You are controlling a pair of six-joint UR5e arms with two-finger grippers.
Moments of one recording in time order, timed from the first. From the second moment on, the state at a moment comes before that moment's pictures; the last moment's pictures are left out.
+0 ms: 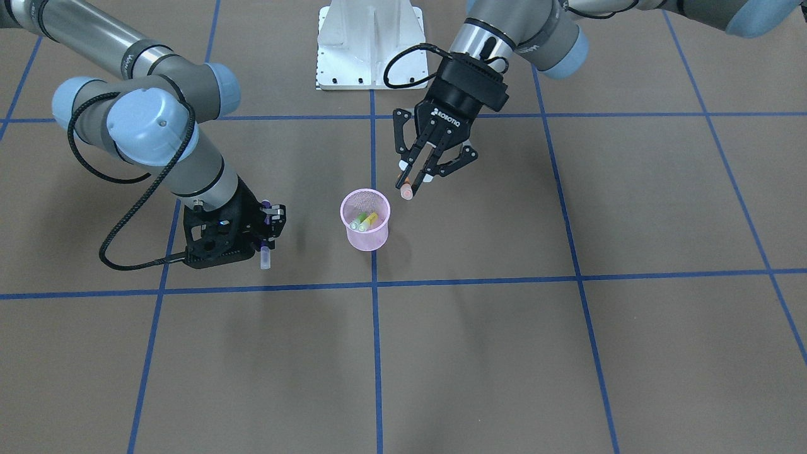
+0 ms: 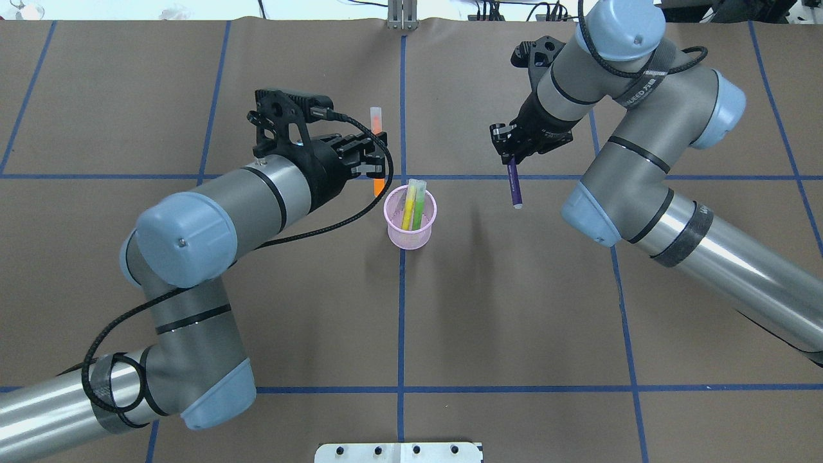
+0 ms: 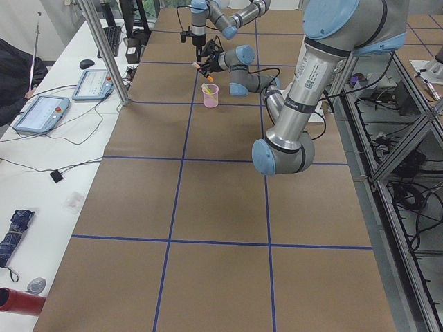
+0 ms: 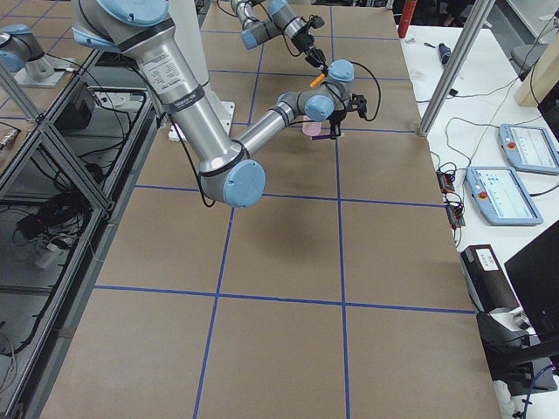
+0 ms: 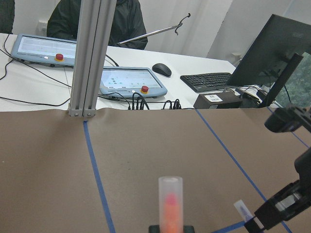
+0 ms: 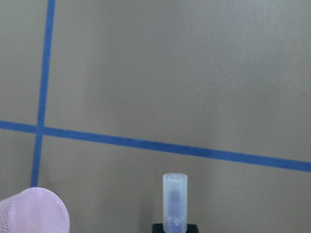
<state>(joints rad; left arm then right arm) -0.46 -2.13 -1.79 -2.36 -1.25 -0.99 0.84 -0.96 1.60 -1.40 2.14 0.92</state>
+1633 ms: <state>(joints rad) -0.40 -2.20 -1.51 -2.58 -1.15 -0.99 0.87 -0.96 1.66 -1.37 2.14 0.92</state>
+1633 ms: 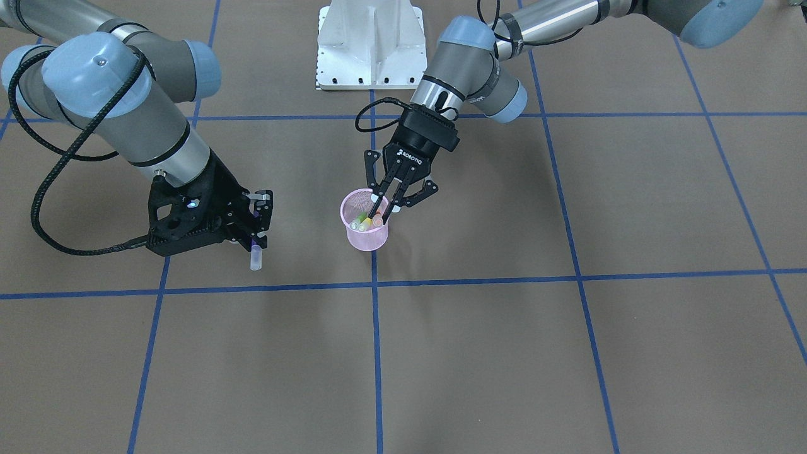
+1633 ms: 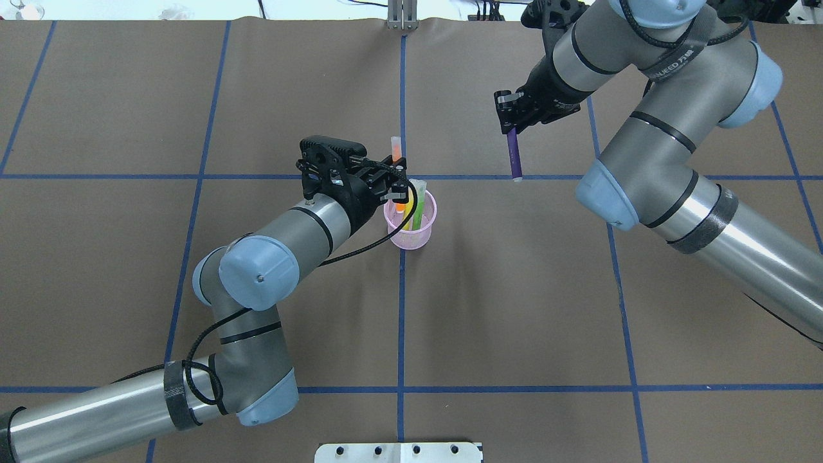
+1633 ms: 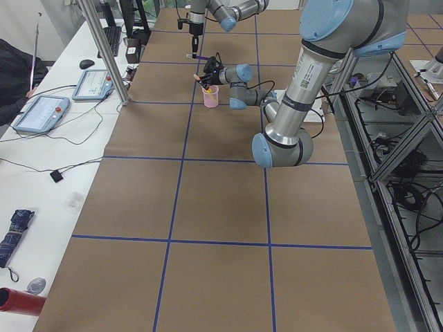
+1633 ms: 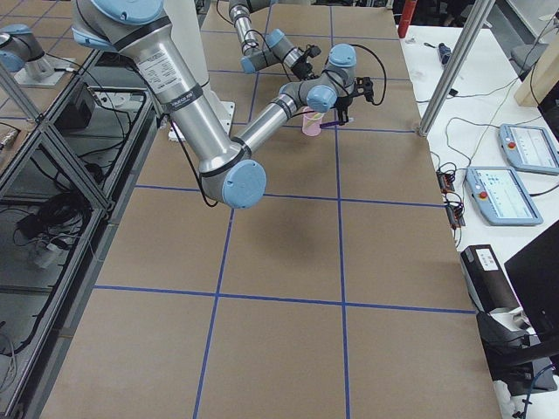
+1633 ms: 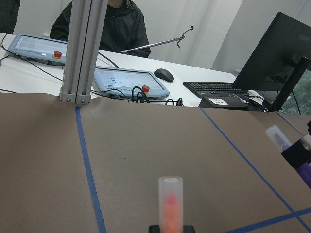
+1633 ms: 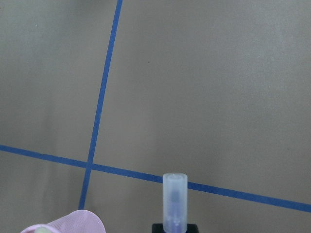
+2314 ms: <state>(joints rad) -0.42 -2.23 -1.58 -2.52 -1.17 -1.02 0.87 -0.95 1.70 -1.31 2.09 0.92</state>
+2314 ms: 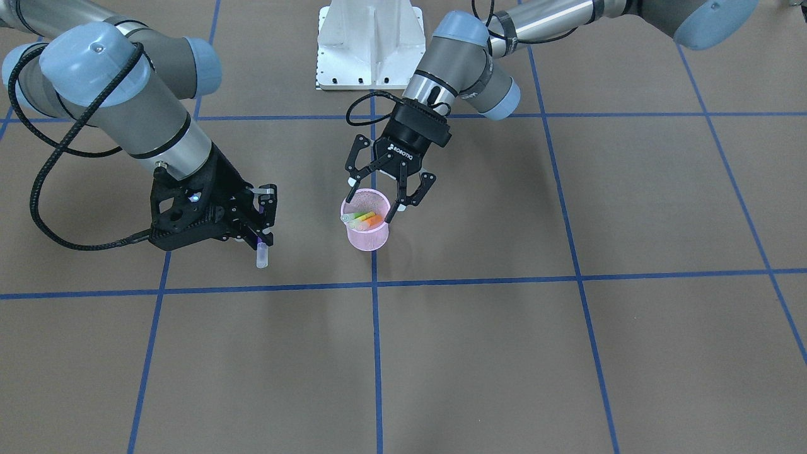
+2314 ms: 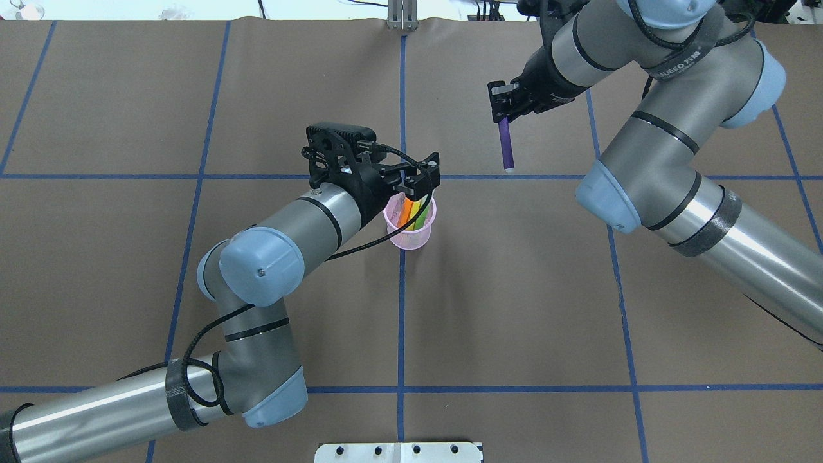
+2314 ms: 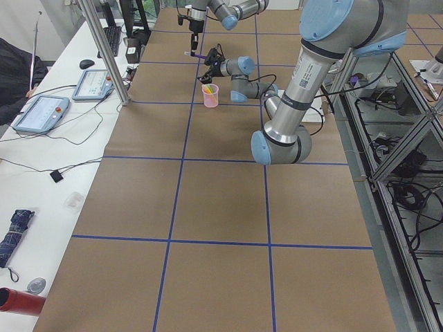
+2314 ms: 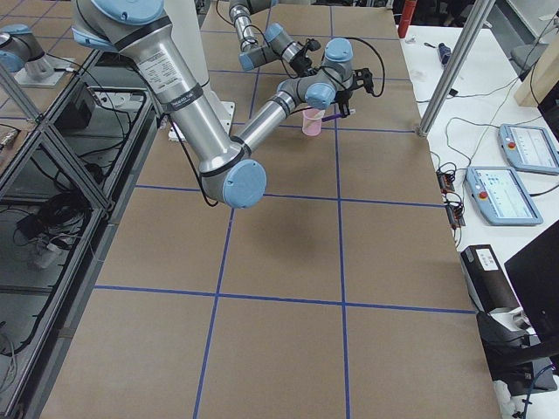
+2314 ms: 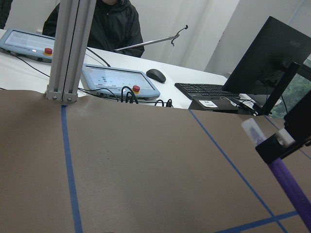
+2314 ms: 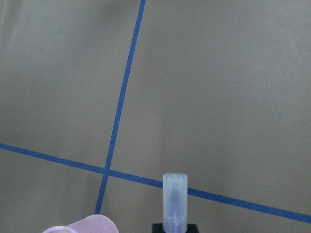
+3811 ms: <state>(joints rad) -0.96 -2.17 -1.78 -1.69 -2.04 -0.81 0.49 -0.96 1.69 -0.86 1.35 0.92</state>
